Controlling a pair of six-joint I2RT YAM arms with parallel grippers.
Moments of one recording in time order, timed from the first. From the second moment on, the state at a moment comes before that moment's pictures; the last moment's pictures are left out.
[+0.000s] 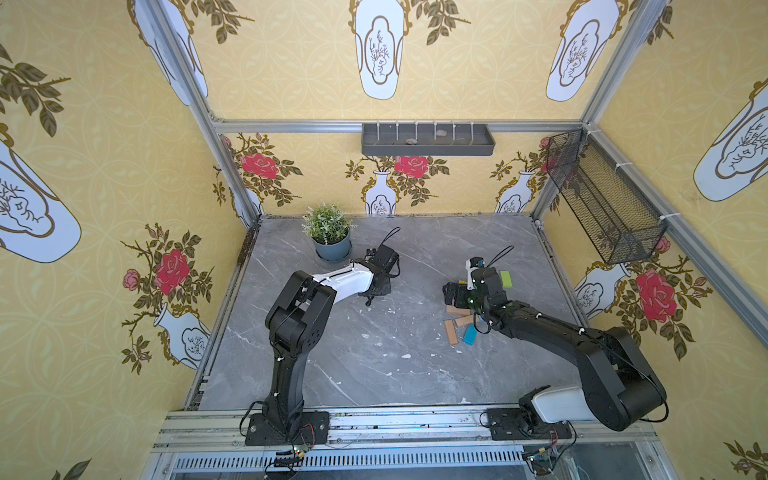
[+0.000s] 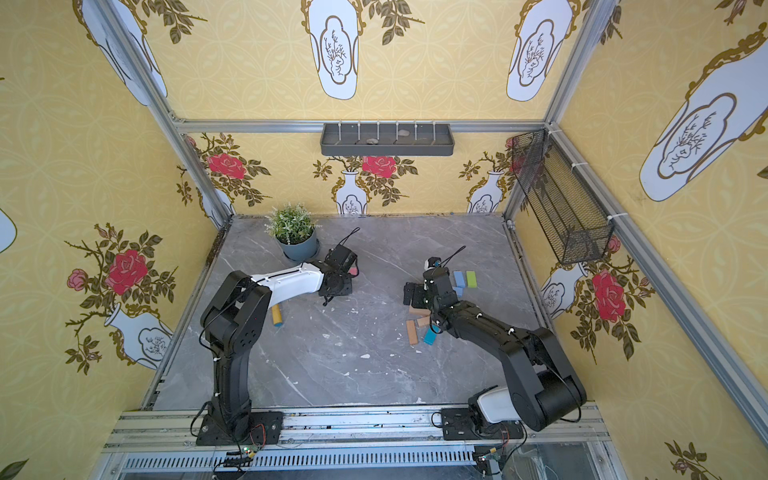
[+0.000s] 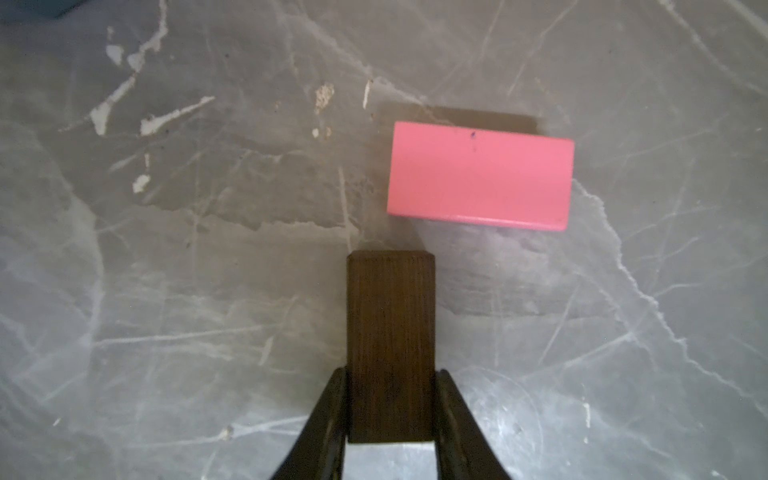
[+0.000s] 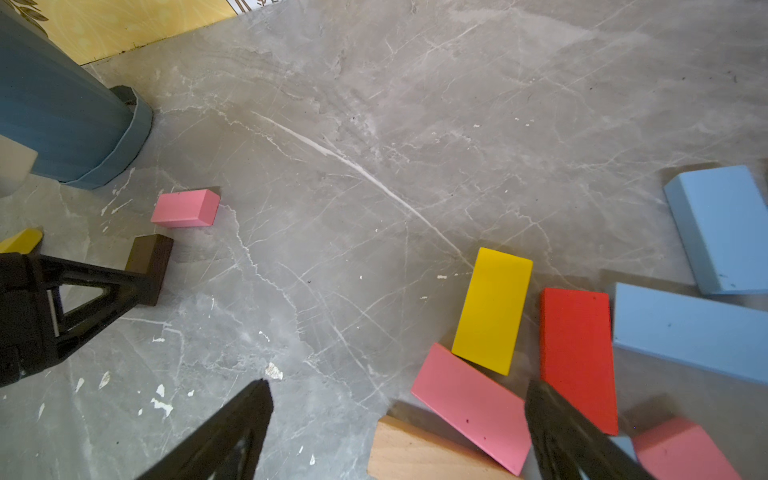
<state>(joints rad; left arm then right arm) -0.61 2.03 1.36 -0.52 -0.25 -0.62 0.50 1.40 0.63 0.07 0.05 0.41</state>
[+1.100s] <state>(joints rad) -0.59 2.06 1.39 -0.52 -0.24 -0.58 0.50 1.40 0.63 0.07 0.03 0.41</state>
